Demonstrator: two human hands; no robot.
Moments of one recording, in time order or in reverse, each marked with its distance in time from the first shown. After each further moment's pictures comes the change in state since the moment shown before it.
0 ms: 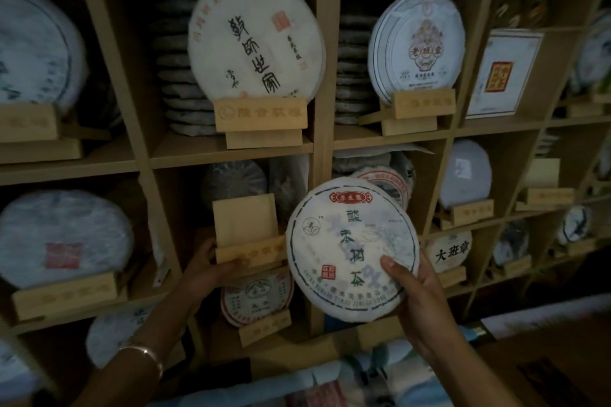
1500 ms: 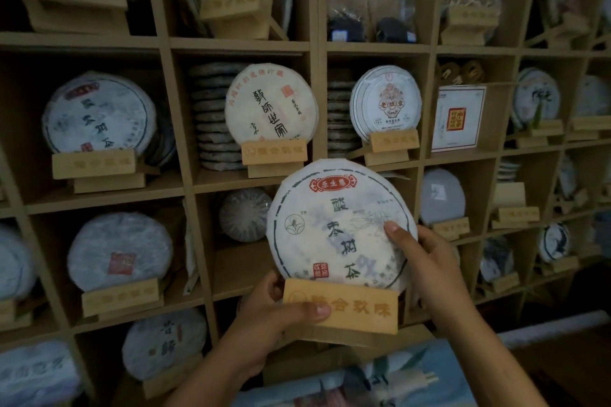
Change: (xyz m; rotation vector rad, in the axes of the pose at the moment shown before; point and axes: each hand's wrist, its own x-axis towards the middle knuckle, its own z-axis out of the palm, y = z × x) left_hand -0.227 0.112 0.062 -0.210 -0.387 0.122; right_hand -0.081 -0.106 0.051 -0.381 0.011 -0.252
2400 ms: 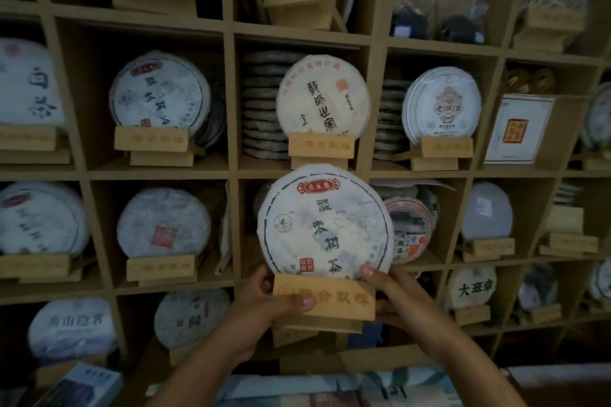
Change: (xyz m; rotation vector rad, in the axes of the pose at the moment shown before) left_hand 0.000 -0.025 -0.066 -0.040 0.207 -0.004; right_hand -0.002 0.038 0.049 -0.104 -0.412 0.460
